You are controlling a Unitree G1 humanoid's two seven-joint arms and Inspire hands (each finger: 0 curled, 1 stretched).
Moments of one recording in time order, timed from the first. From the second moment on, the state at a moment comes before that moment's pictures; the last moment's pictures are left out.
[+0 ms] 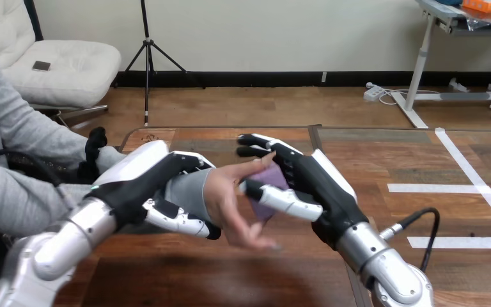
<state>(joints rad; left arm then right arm) -0.23 0.56 -0.14 0.21 0.32 -0.28 -0.37 -0.18 -0.12 0.13 0.29 -0.01 -0.25 0.31</state>
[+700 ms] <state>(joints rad) -0.17 0.51 -0.10 0.24 0.08 -0.34 -0.46 -0.15 -0.10 0.08 0.37 0.09 -0.36 0.32</state>
